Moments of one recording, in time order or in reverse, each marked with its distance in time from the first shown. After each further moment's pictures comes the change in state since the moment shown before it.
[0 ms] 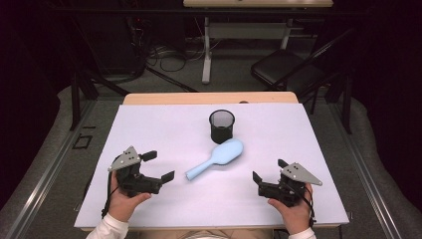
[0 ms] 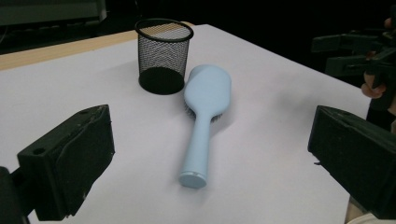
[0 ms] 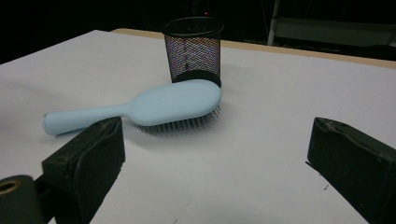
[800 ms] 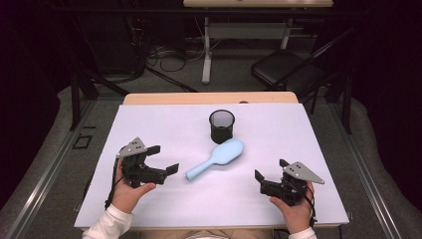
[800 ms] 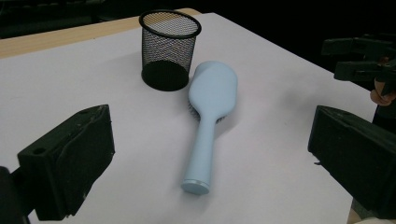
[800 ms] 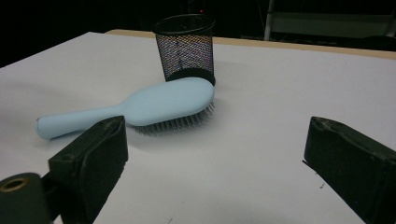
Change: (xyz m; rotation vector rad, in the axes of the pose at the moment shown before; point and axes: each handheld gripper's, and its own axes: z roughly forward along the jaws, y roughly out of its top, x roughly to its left) left arm 0.007 0.021 0.010 0.069 0.006 -0.038; right arm -0.007 -0.001 0.001 0.005 -0.015 0.035
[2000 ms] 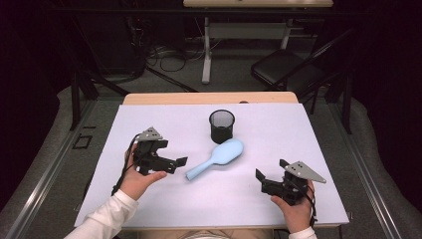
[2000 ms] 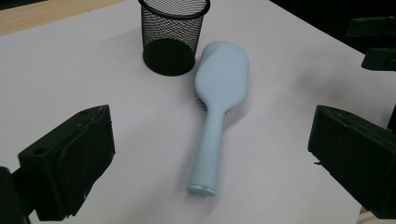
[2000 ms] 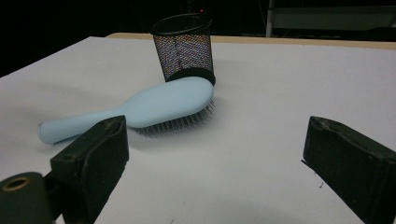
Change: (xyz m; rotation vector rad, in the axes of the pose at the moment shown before) left arm 0.000 0.031 0.030 0.175 0.031 0.000; right arm -0.004 -0.001 0.001 0.006 0.011 0.039
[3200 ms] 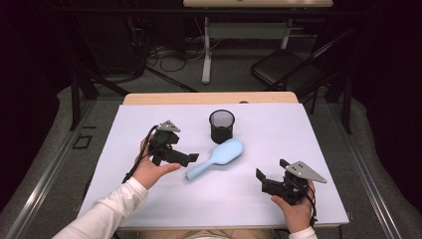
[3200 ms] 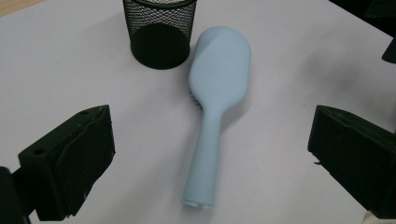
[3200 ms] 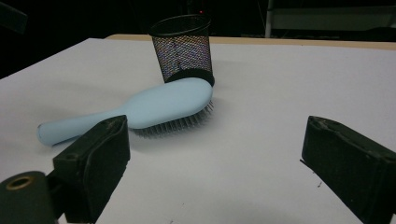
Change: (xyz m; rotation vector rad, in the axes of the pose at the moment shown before) left arm -0.006 0.029 0.031 0.138 0.000 0.022; right arm -0.001 0.000 0.000 -0.011 -0.002 0.004
